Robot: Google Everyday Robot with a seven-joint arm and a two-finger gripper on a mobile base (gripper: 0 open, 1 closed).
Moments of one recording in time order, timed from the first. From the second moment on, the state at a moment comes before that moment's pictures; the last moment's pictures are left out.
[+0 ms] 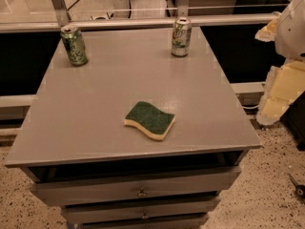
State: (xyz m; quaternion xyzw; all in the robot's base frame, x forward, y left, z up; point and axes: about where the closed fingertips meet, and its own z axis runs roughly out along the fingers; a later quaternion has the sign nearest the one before) arm 0.438 -0.213 0.989 -0.60 0.78 -0.05 0.18
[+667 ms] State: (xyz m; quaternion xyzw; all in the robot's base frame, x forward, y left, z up) arm 0.458 -0.213 0.982 -0.60 0.78 -0.05 0.20
